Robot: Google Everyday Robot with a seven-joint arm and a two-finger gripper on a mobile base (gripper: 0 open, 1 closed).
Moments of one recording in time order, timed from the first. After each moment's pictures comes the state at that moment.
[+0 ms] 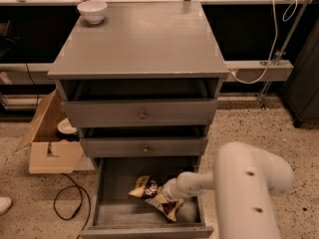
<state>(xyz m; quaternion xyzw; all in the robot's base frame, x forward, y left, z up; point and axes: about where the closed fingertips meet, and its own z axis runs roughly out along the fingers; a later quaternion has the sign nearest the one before) 0.575 -0.004 0.195 -0.45 0.85 0.18 0.22</state>
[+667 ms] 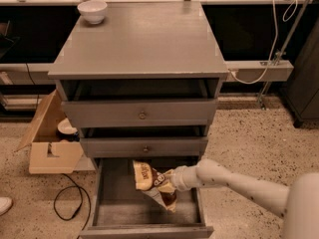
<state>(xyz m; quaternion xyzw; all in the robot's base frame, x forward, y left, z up) 0.573 -0.010 0.333 -0.52 0.75 0.25 0.32</state>
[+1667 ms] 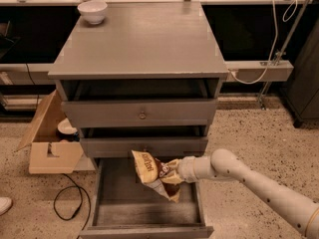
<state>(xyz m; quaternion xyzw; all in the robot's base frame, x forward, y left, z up) 0.572 -0.025 0.427 -0.55 0.67 0.30 0.39</state>
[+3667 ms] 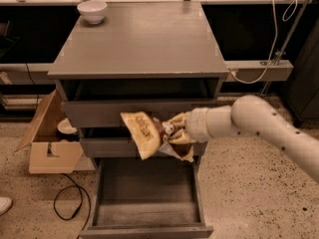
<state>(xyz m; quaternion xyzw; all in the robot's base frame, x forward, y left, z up) 0.567 -0.029 0.702 -0.67 0.57 0.14 0.45</state>
